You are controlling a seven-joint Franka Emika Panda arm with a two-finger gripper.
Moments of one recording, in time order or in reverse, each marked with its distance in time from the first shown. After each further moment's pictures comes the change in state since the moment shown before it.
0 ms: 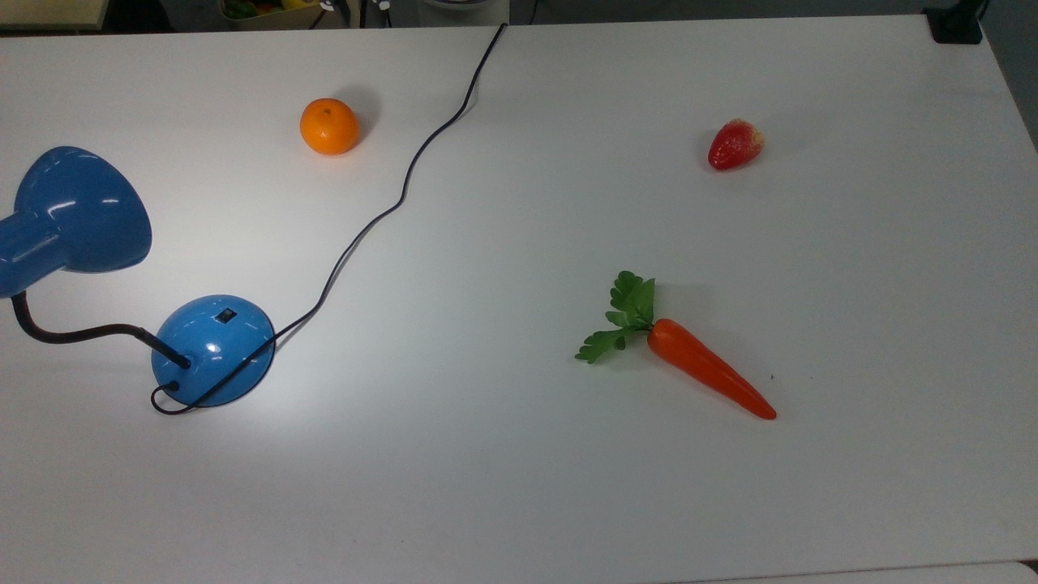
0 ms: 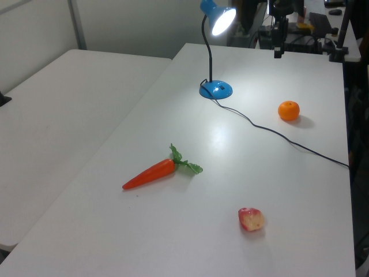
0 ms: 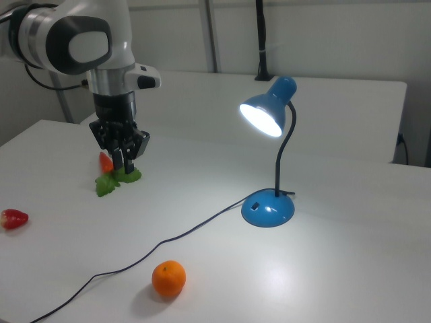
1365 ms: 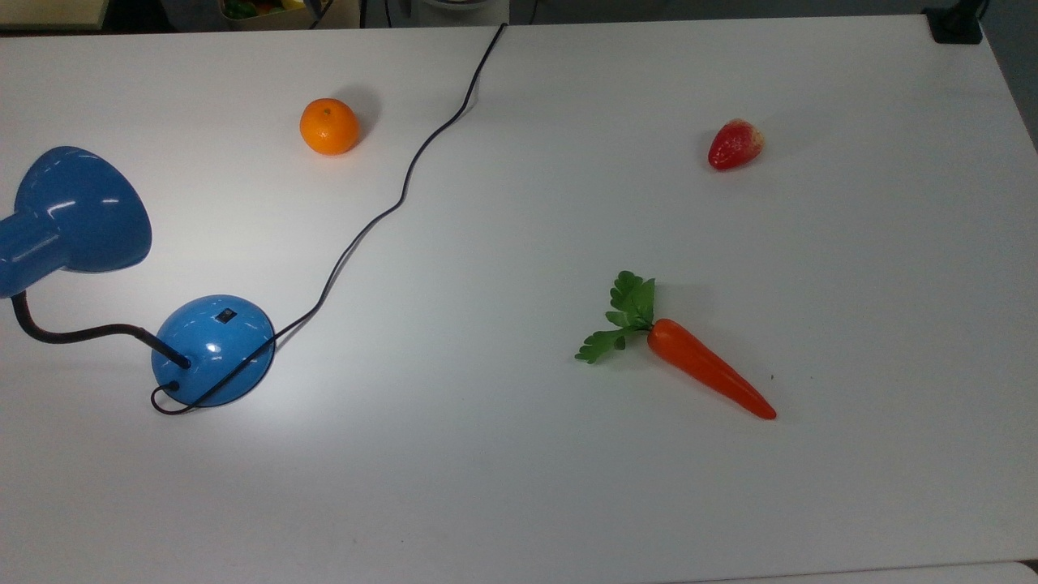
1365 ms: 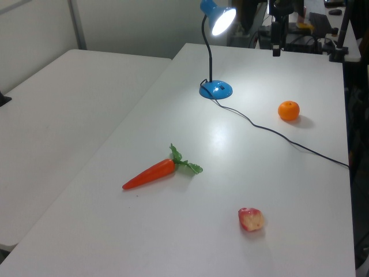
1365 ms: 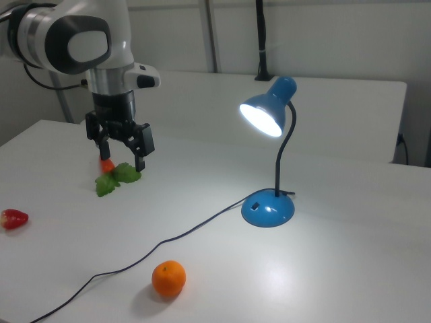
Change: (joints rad) arm 0.002 -0.002 0.000 0.000 0.000 0.000 -0.008
